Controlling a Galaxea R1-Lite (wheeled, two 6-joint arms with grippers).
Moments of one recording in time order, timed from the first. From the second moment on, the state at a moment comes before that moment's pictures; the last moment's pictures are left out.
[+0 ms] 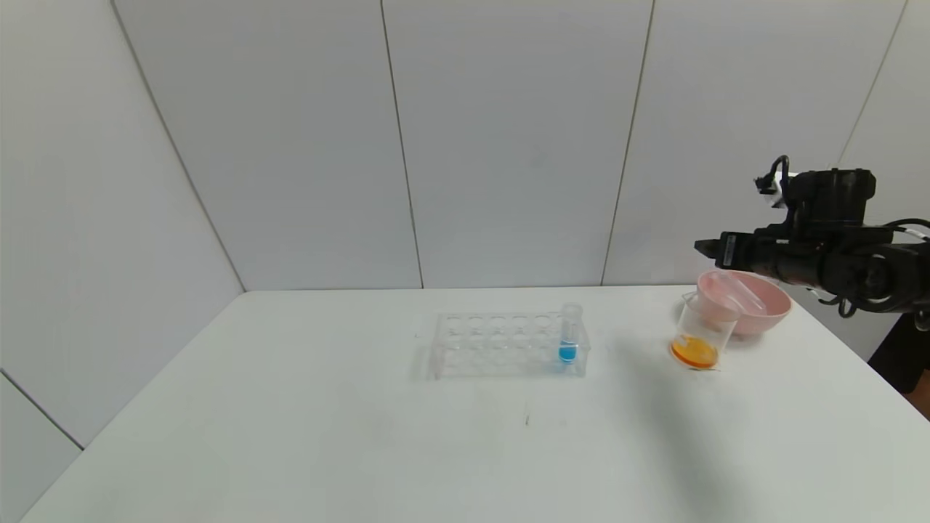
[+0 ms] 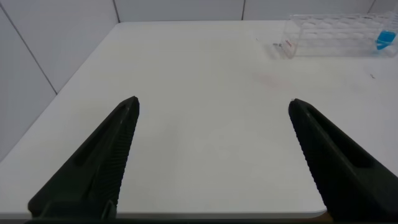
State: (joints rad) left arm 0.00 0.00 0.00 0.02 0.00 -0.02; right arm 0.03 2.01 -1.33 -0.35 -0.06 0.11
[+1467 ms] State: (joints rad) left arm 0.00 0.00 0.00 0.02 0.00 -0.02; right arm 0.02 0.76 -0.67 -0.35 -0.06 0.10
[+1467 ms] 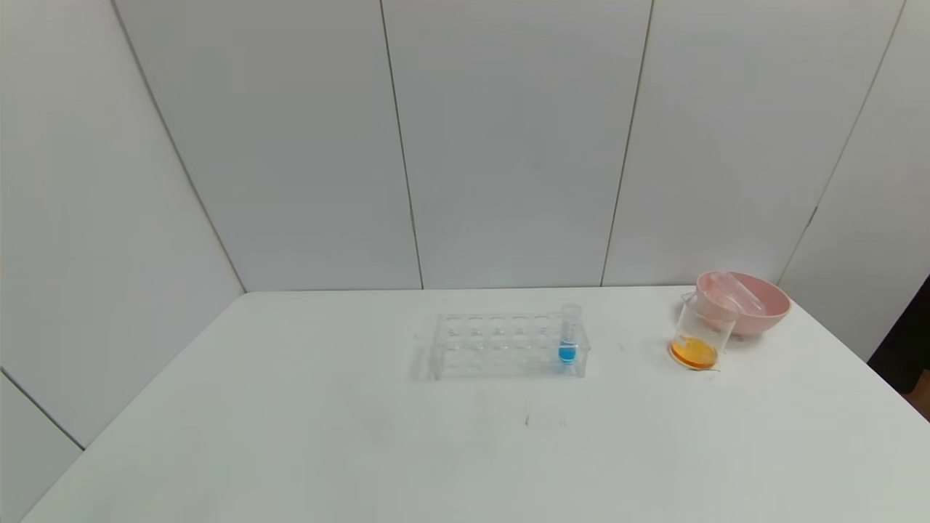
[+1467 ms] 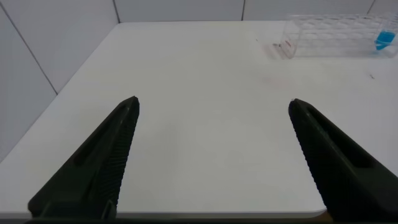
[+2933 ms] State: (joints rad) left arm 0.00 0.00 0.00 0.02 0.00 -0.02; right arm 0.01 0.00 0.00 0.00 -0.01 0.00
